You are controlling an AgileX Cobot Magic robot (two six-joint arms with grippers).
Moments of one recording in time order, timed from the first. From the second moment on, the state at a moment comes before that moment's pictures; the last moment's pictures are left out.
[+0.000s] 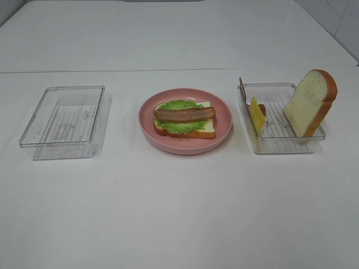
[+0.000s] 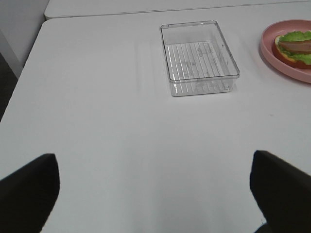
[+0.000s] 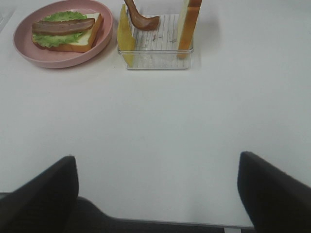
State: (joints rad) left arm 0.00 0.00 -0.52 -0.01 1.08 -0.01; right arm 0.01 0.00 -0.46 0.09 1.11 -0.04
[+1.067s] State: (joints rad) left arm 0.00 0.00 -0.52 -0.01 1.08 -0.01; right arm 0.01 0.51 -0.48 0.09 0.67 -0.03
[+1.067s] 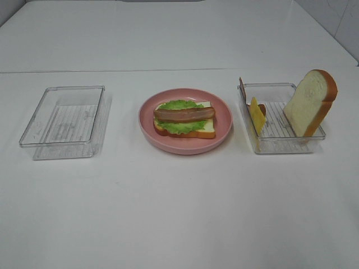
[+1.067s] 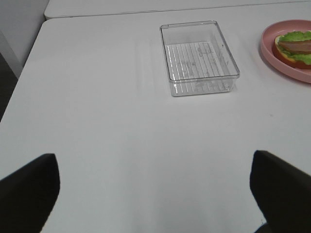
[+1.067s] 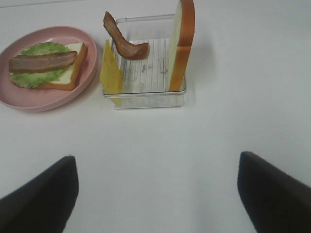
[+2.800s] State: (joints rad) left arm 0.00 0.00 -0.52 -0.01 1.08 -0.01; right arm 0.25 1.77 -1.59 0.01 0.97 -0.01
